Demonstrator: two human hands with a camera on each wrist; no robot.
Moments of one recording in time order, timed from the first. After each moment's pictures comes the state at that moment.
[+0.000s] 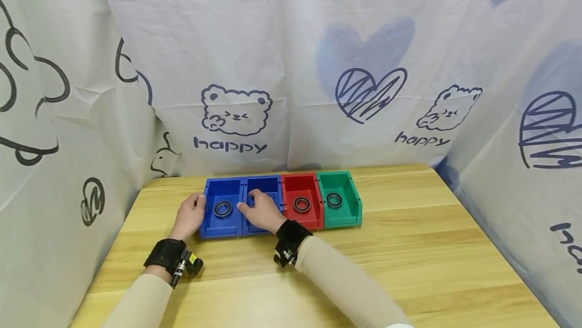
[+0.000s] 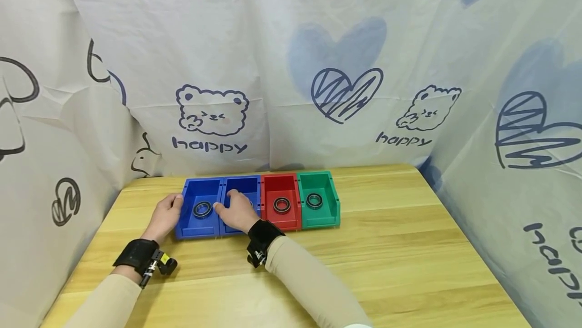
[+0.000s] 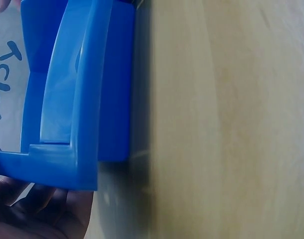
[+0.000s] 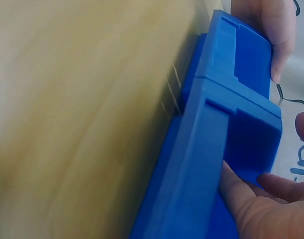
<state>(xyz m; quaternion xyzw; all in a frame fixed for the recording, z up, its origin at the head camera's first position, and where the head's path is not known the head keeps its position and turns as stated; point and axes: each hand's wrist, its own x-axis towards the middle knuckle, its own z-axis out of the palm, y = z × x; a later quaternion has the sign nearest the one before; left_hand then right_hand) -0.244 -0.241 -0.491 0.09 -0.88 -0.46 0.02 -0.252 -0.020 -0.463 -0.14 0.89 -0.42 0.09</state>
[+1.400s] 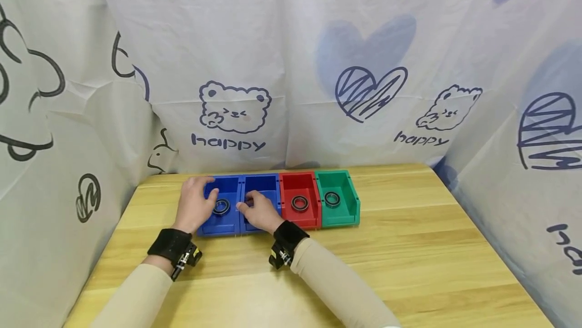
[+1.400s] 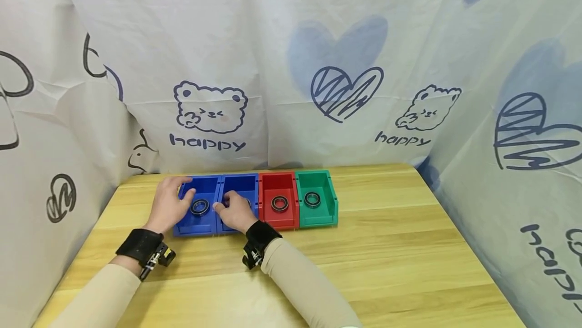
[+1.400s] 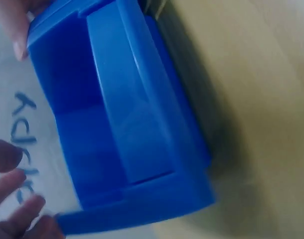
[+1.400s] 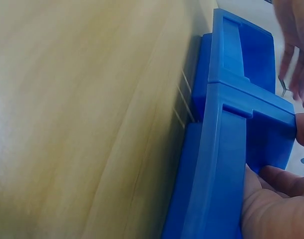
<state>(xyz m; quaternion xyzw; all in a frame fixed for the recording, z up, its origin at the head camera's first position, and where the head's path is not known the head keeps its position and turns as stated) -0.248 -0.214 -0.460 -0.06 -0.93 -0.31 0.21 -0.254 -0.021 -0.476 -0.12 0.86 -0.48 0.12</state>
